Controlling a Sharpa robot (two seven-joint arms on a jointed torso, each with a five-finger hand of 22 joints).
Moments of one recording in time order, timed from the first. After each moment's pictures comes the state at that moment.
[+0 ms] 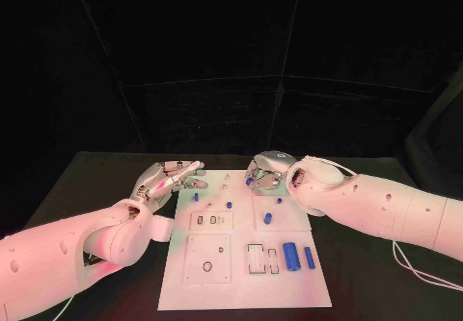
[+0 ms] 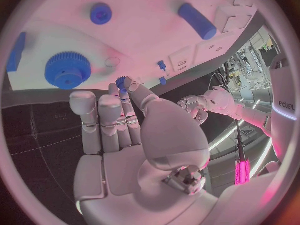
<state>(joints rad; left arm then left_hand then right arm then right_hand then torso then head) 1.16 -0.90 -0.07 1.61 -0.03 -0.33 0.52 1.20 0.01 0.18 0.07 0.05 0.92 0.22 0.16 0.07 1.03 0.16 0.17 0.07 1.14 0.11 0.27 0.20 0.18 0.92 0.22 0.37 0.16 1.22 -0.61 0.00 1.27 -1.59 -0.26 -0.06 1.27 0.08 0.30 -0.27 0.15 1.08 0.16 0.07 0.07 1.20 0.08 0.07 0.07 1.47 0.00 1.06 0.81 0.14 1.20 0.10 1.22 0.85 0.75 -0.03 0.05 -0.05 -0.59</state>
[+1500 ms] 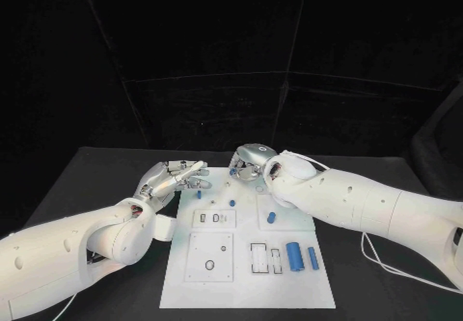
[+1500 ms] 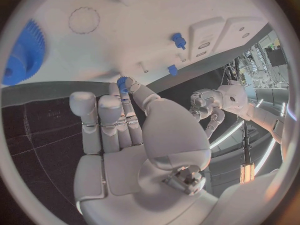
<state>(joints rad) 1.16 -0.89 -0.07 1.61 -0.03 -0.32 0.51 1.21 0.01 0.18 0.06 0.05 0.92 0.22 0.15 0.07 1.03 0.16 0.17 0.07 1.14 0.11 0.26 0.20 0.18 0.92 0.22 0.37 0.16 1.24 -0.40 0.00 1.07 -1.58 -0.32 -0.09 1.25 0.06 0.33 -0.25 0.14 1.08 0.16 0.07 0.07 1.20 0.08 0.07 0.07 1.47 0.00 1.07 0.81 0.14 1.20 0.11 1.23 0.86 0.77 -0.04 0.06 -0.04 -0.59</state>
